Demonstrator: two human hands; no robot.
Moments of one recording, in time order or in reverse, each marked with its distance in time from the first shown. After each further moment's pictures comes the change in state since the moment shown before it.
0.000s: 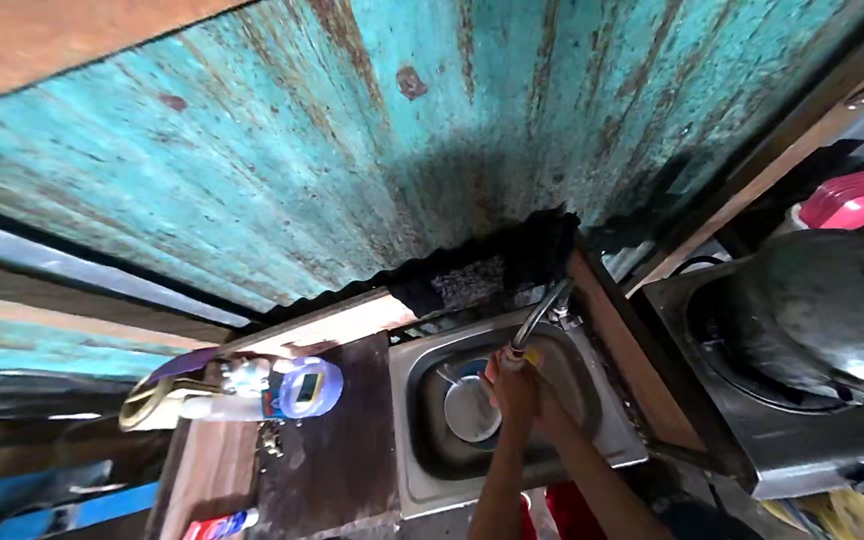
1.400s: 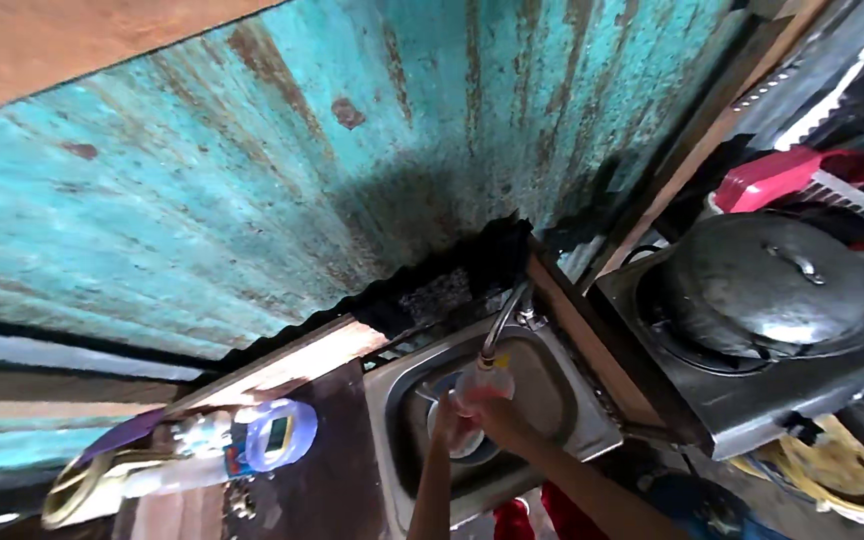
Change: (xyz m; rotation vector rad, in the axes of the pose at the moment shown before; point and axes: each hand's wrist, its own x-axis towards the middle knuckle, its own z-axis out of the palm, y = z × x) left_hand 0.019 -0.114 -0.014 -1.153 -0.409 -0.375; right_hand -0.023 -0.010 0.028 -1.554 -0.334 -0.146
